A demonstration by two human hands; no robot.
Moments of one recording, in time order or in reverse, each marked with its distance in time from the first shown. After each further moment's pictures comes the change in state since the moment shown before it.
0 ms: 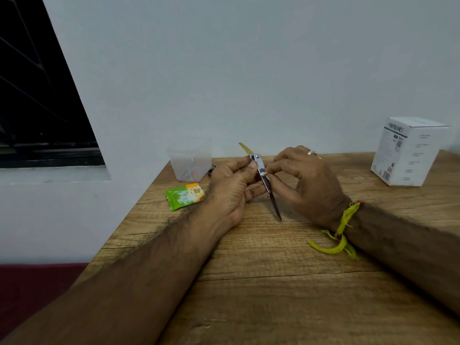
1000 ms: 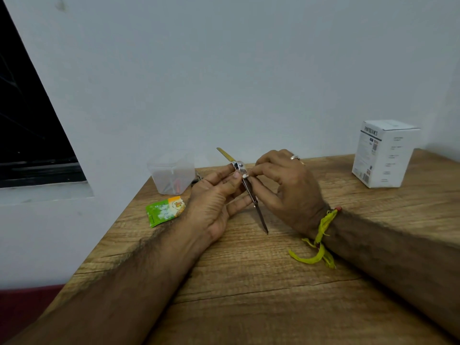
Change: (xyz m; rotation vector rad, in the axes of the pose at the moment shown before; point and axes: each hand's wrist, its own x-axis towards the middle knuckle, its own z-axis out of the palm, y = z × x) left_hand -0.005 0.003 0.002 -0.090 -0.043 -0.056; right_hand 0.003 0.000 0.001 -0.029 0.135 0.016
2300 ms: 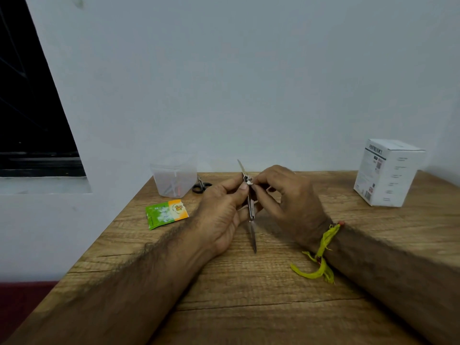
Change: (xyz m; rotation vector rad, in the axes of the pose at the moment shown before) left_hand -0.005 -0.005 0.008 0.051 -0.138 0.013; right_hand -0.001 0.003 0.003 0.086 -0.059 0.037
